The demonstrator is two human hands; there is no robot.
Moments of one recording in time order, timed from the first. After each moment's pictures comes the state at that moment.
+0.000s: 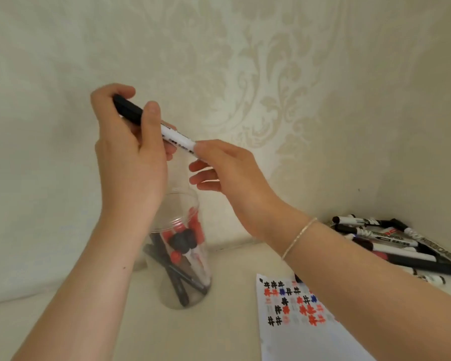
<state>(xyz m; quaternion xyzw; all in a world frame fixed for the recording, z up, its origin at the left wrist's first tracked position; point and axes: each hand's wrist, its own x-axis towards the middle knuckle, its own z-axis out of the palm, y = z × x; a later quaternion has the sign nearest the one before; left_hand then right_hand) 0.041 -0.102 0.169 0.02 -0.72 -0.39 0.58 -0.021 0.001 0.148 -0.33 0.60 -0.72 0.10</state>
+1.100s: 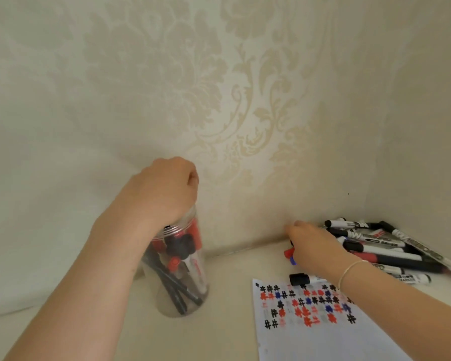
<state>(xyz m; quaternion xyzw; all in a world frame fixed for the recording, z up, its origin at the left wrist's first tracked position) 0.022 -0.111 0.165 0.13 -0.97 -0.05 0.20 -0.096 0.096 0.035 -0.26 0.96 0.00 -0.02</state>
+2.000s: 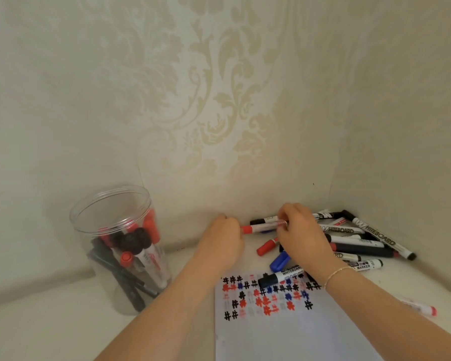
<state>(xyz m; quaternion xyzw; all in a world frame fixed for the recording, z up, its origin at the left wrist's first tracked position) -0.067 -0.021 0.018 0.04 -0.98 -0.15 0.12 -0.115 0.135 0.010 -0.18 0.93 -0.28 -0.16</state>
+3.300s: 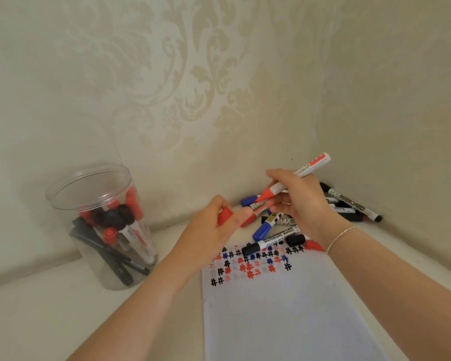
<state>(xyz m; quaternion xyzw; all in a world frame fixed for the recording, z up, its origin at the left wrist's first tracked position) -0.010 -0.009 0.026 -0.05 -0.90 -0.41 0.13 -0.074 0.151 0.058 -0.03 0.63 -0.78 0.05</state>
